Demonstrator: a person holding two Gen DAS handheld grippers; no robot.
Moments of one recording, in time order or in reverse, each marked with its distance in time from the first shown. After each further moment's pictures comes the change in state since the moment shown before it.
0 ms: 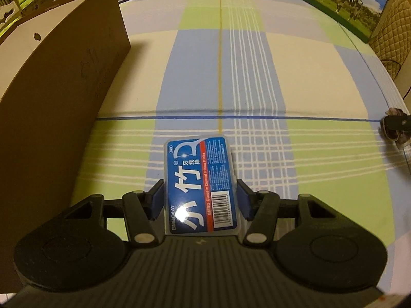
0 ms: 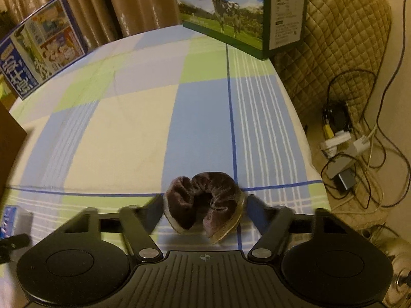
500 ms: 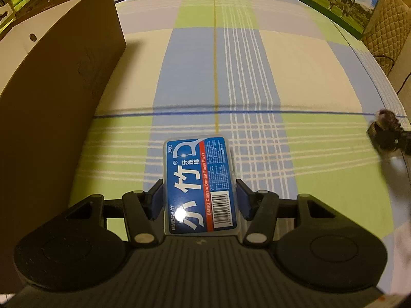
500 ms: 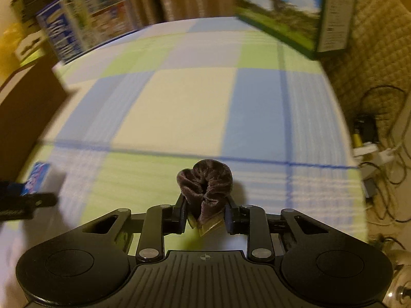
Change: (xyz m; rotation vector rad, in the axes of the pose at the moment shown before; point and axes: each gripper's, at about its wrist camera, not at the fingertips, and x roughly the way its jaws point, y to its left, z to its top) left arm -0.004 0.002 -0.009 0.025 0.001 -0.028; right arm -0.025 0.047 -0.042 -0.156 0.025 0.170
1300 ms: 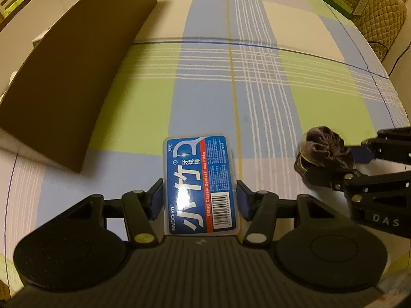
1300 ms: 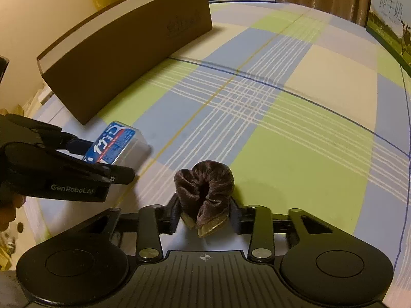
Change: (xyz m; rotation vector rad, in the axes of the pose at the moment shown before) left arm -0.053 0.022 -0.096 -0.053 0.060 -0.009; right arm -0.009 0.129 -0.072 -0.325 0.115 0.232
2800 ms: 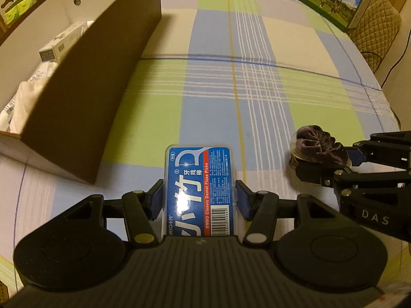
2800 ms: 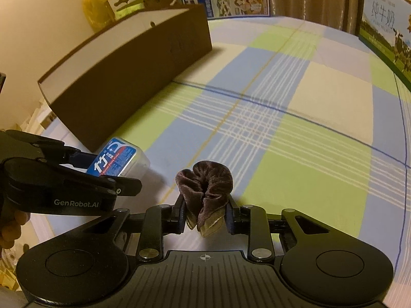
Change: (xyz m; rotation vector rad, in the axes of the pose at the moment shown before) left arm -0.029 0.013 0.011 -0.001 -0.042 -0.033; right arm -0.017 0.019 0.022 0.053 -0.077 -0.009
